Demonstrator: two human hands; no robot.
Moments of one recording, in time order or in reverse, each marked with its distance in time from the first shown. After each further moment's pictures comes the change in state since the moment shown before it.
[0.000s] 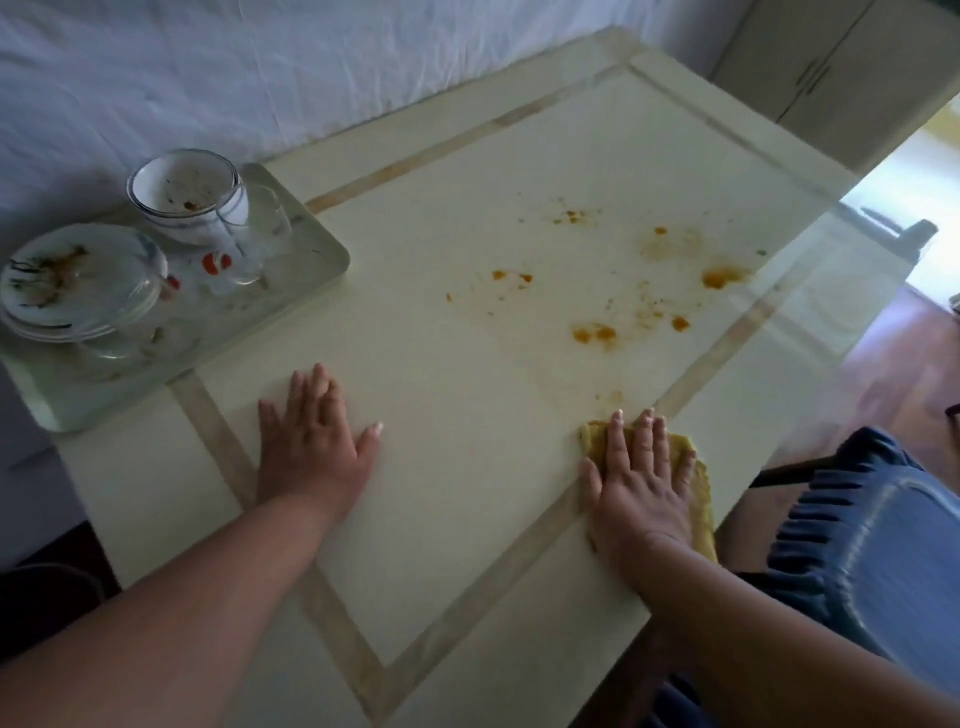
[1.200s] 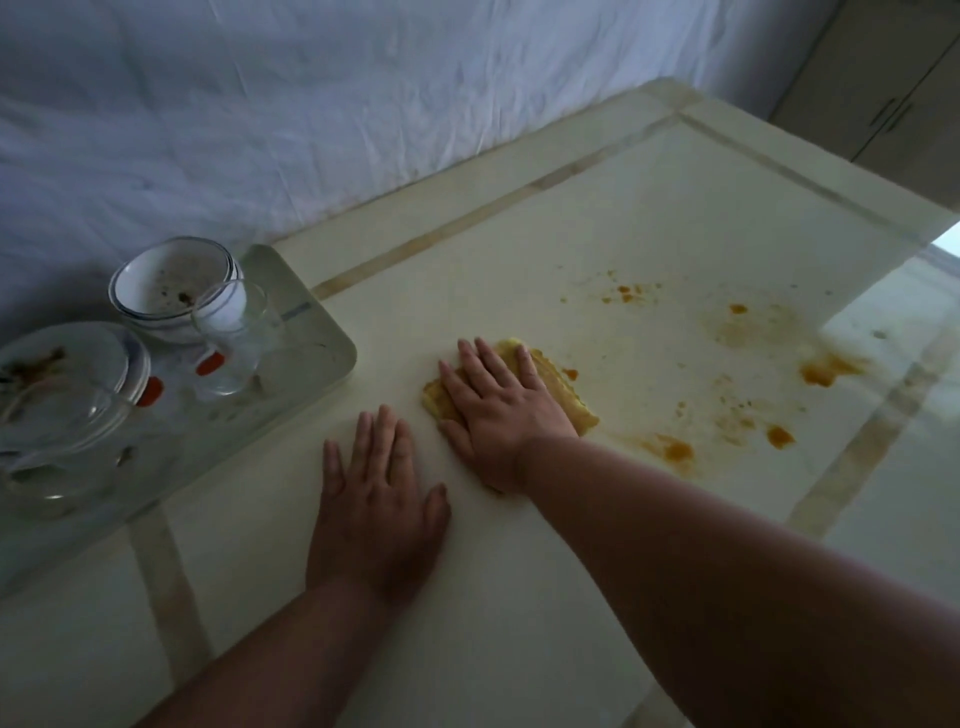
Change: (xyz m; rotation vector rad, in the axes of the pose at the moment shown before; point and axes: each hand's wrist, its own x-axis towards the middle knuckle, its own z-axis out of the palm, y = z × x) left_hand 0.092 0.059 0.022 0.085 0.146 0.124; right_hand 0.208 -0.201 -0.068 -0.149 0.200 -0.781
